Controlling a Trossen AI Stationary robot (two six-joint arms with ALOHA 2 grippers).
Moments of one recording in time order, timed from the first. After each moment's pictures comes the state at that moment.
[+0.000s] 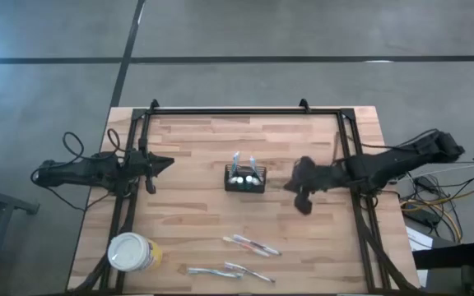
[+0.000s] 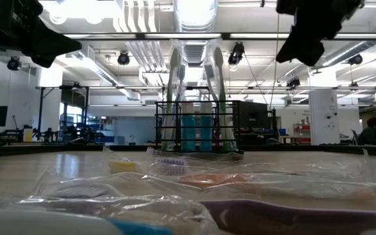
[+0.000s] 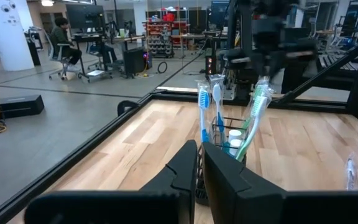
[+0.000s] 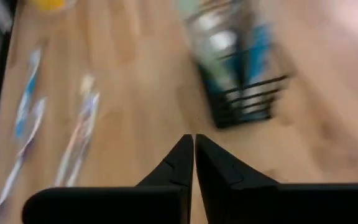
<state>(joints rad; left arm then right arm) -0.09 0.10 0.24 -0.24 -0.36 -0.01 0.24 1.11 0.78 -0.43 0.20 0.51</state>
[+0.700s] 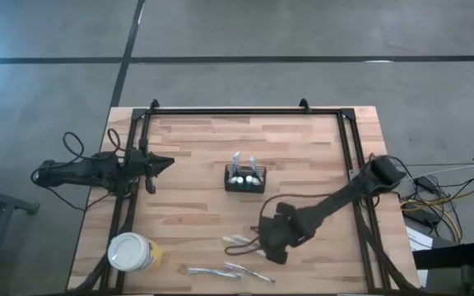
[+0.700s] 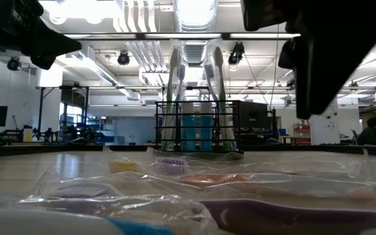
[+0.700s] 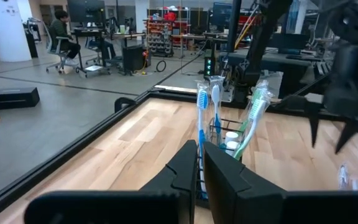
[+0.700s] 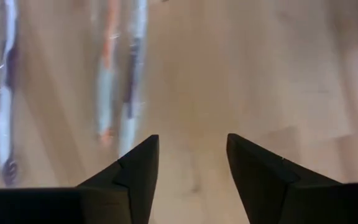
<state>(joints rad) -0.09 0.10 0.24 -0.24 -0.36 -0.06 0.52 1.91 1.41 -0.86 0.15 0.81</state>
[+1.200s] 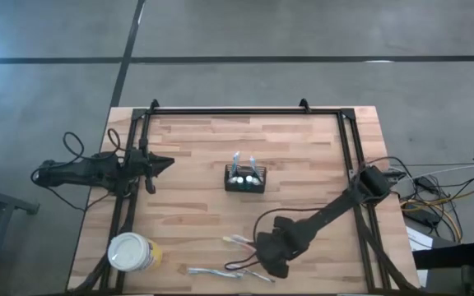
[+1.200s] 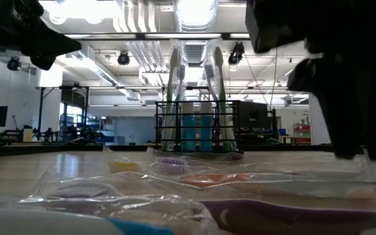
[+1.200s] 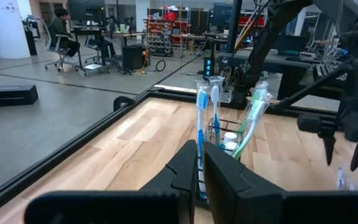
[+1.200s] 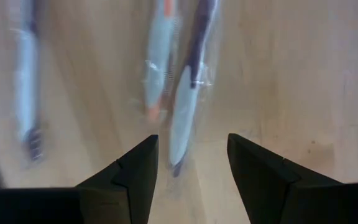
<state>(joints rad) -0.09 0.10 0.24 -0.24 -0.36 -0.08 0.56 2.04 1.47 -0.84 0.02 0.80</state>
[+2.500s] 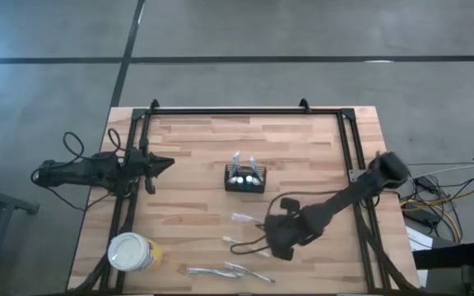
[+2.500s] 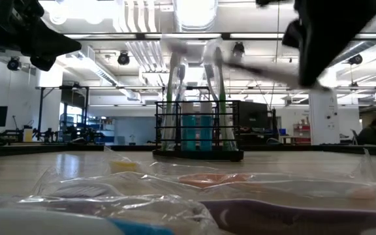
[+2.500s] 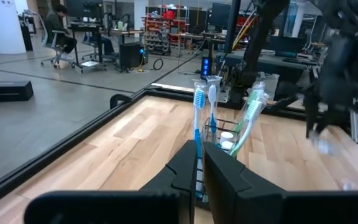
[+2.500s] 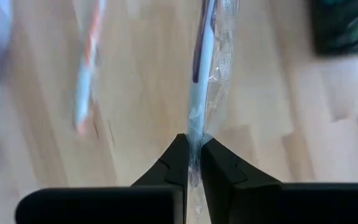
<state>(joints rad) -0.09 0.10 0.24 -0.24 -0.35 -0.11 0.54 1.81 1.37 -0.91 0.25 0.76</state>
